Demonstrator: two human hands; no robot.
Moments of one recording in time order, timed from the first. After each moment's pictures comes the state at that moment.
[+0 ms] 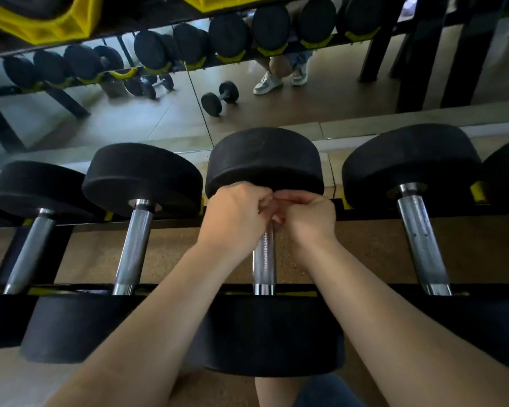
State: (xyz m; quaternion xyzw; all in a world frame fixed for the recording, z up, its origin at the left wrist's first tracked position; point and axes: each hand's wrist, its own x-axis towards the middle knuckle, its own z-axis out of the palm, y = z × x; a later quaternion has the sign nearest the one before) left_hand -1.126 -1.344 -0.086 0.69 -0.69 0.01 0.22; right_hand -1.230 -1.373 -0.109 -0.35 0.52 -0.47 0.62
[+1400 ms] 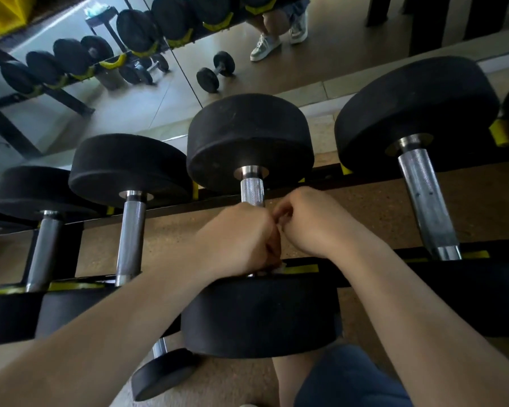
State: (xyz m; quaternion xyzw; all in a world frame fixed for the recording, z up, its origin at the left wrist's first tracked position) left_hand -1.153 -1.326 -0.079 0.62 -0.76 -0.12 -0.15; right_hand -1.275 -1.359 -0.108 -0.74 0.52 -0.11 0.40
